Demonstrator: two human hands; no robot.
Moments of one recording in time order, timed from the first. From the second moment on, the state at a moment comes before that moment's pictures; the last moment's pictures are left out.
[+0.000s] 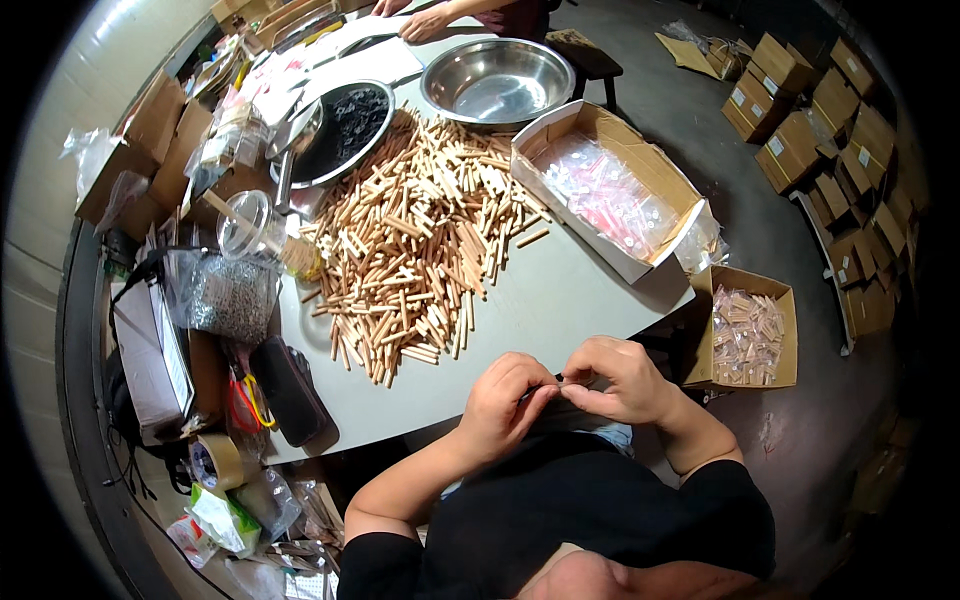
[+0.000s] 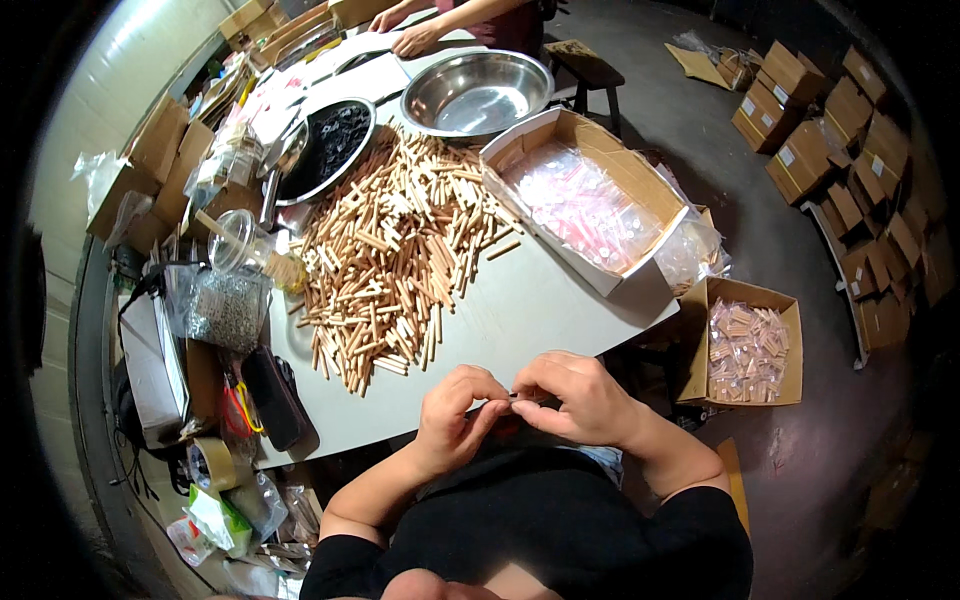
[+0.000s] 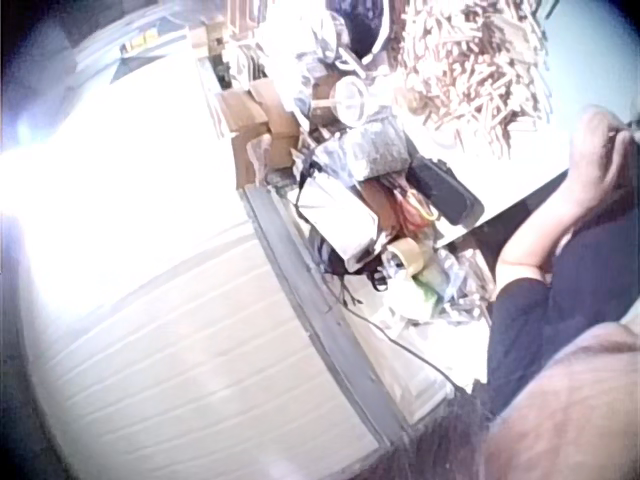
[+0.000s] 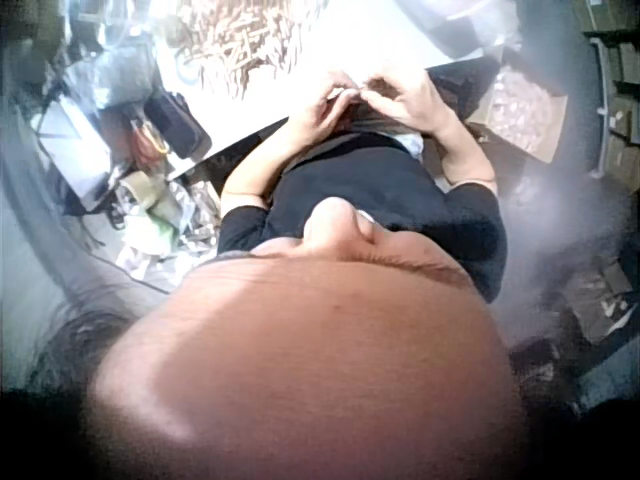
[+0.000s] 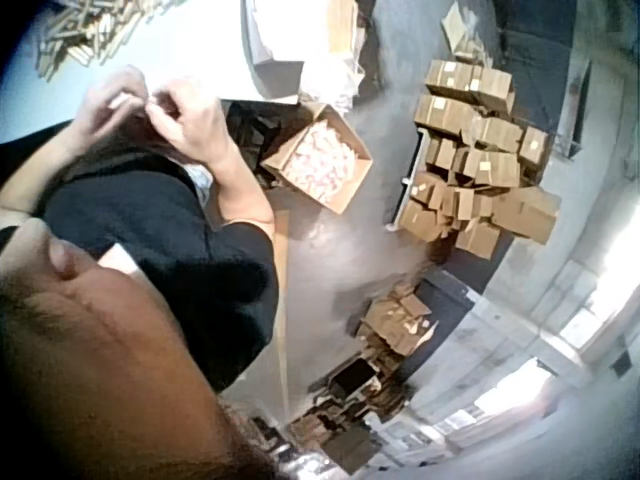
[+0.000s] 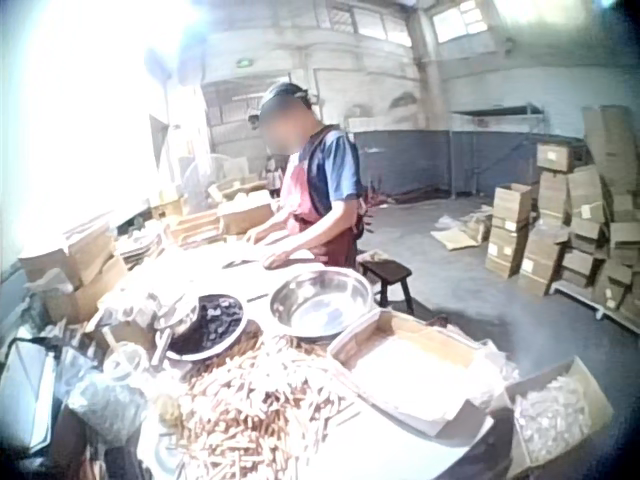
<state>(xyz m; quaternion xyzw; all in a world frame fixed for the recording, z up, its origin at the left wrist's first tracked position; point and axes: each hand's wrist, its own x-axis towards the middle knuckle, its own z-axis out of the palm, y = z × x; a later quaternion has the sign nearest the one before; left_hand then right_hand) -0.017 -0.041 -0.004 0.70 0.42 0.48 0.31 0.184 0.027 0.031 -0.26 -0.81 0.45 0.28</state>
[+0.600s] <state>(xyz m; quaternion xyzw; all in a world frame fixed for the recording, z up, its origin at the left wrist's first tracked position) 0.017 0.203 0.026 0.84 0.47 0.27 0.08 0.359 0.037 0.012 -0.65 -0.64 0.06 0.40</state>
